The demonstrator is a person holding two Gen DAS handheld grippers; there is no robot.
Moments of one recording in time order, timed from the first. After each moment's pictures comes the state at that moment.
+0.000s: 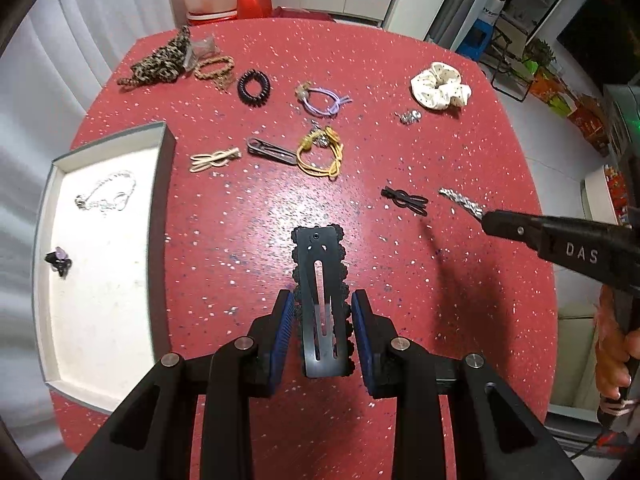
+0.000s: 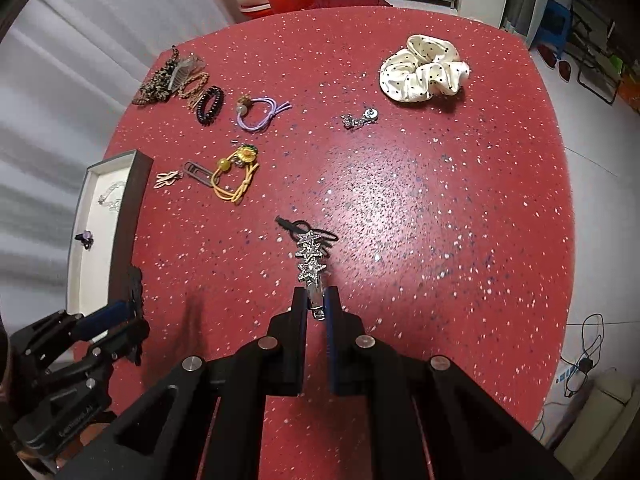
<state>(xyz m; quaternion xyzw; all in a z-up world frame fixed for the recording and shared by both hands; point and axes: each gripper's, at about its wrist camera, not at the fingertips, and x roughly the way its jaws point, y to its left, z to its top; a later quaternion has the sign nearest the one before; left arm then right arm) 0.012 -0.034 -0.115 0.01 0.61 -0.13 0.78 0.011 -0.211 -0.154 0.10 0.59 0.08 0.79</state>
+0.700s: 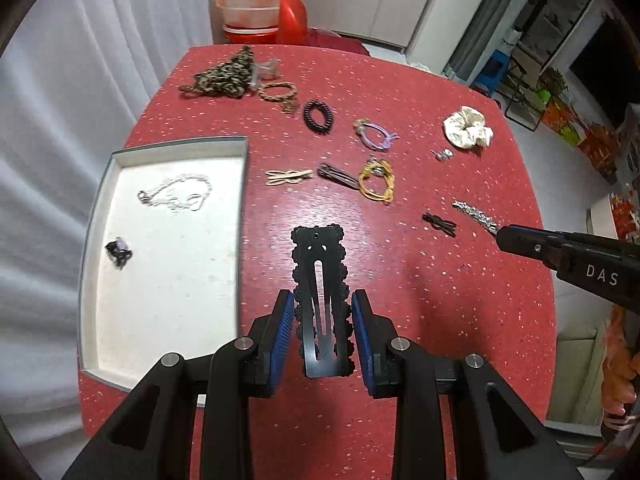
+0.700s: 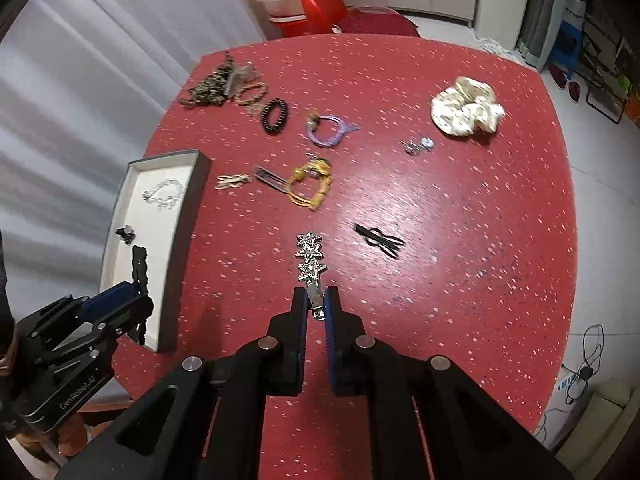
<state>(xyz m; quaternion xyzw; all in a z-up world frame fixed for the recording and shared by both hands) 0.004 0.037 -0.076 -0.02 0.59 -0.09 0.80 -0.003 -0.147 -0.105 0.09 0.57 0.11 0.81</state>
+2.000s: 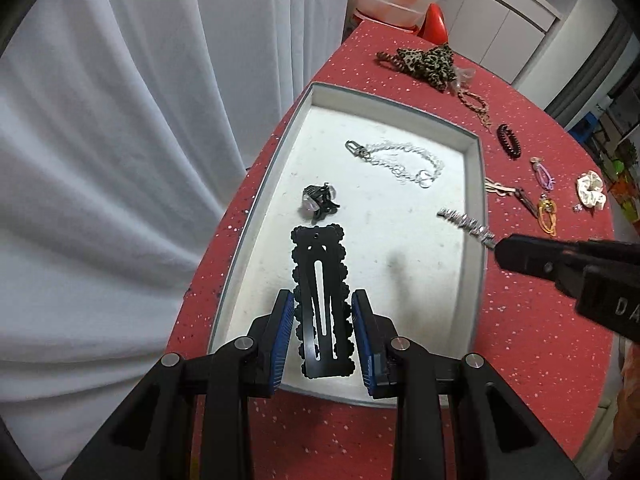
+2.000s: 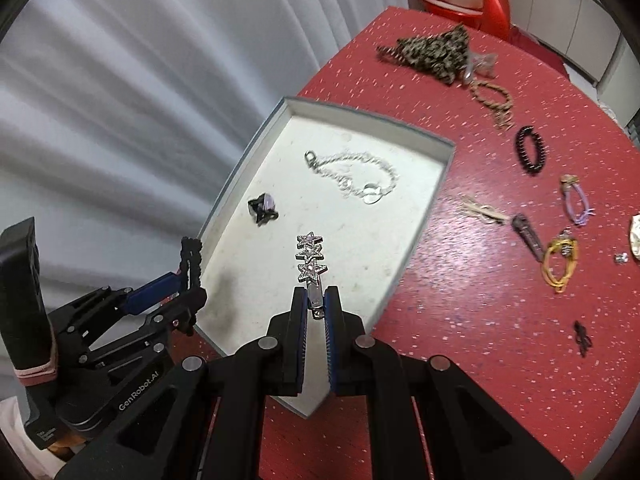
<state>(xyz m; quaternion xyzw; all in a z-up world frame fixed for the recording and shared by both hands) -0.010 0.227 -0.126 -0.07 0.59 0.06 0.80 0.028 0.097 -0.129 0.00 0.59 0.26 0.76</state>
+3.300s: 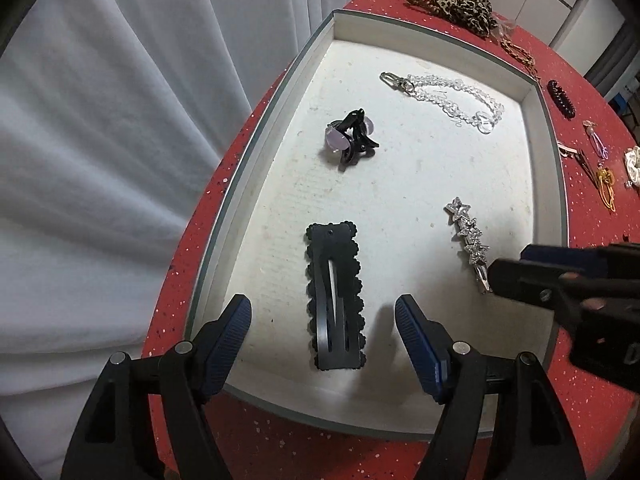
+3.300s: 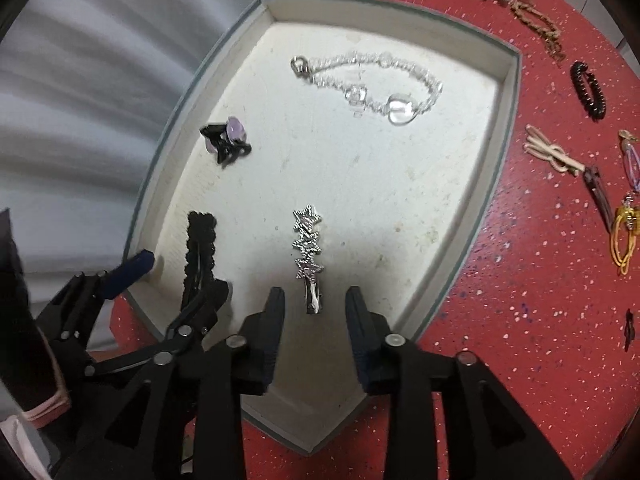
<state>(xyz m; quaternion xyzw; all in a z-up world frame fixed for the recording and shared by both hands) -0.010 0.228 -0.192 -0.05 0.62 0.10 0.77 0.045 0.116 -0.202 -0.02 0.66 0.24 0.71</state>
